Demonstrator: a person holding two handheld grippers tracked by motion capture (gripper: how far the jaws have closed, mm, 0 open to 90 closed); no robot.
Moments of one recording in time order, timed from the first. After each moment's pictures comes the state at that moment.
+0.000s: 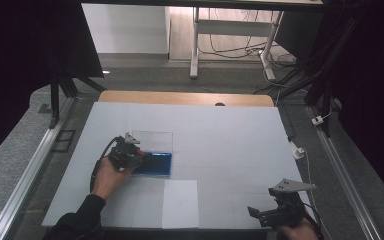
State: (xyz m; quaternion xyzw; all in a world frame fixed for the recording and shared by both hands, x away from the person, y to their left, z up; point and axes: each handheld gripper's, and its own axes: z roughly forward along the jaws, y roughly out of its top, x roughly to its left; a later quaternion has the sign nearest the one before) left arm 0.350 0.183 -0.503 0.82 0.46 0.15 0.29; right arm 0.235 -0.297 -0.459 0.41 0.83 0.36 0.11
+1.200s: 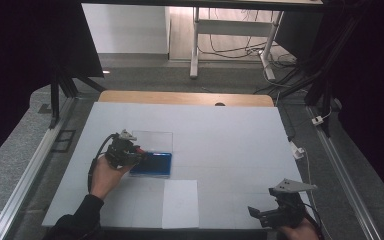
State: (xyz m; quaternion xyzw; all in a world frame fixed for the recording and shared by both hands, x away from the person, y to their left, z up) left arm 0.345 0.187 -0.485 0.82 0.45 0.13 0.32; right arm 0.234 -0.298 -0.459 0.40 0.83 0.36 0.11
